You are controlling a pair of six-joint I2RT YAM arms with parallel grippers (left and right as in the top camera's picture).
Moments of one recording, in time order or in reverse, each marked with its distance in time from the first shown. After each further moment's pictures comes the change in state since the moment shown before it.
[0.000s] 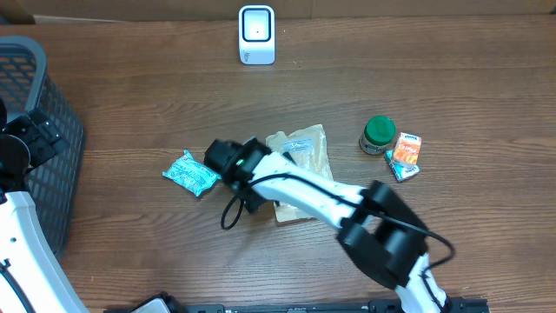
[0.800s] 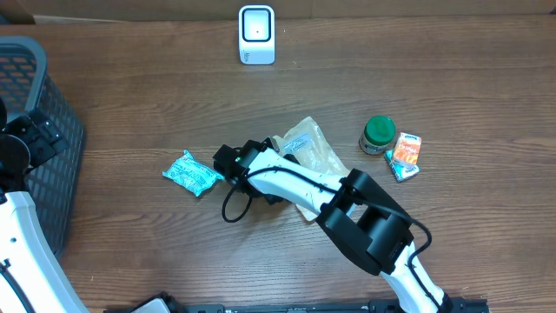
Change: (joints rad) left arm 0.000 0.000 0.000 0.000 0.000 0.000; right arm -0.037 0.109 0.009 -0.100 0.197 0.010
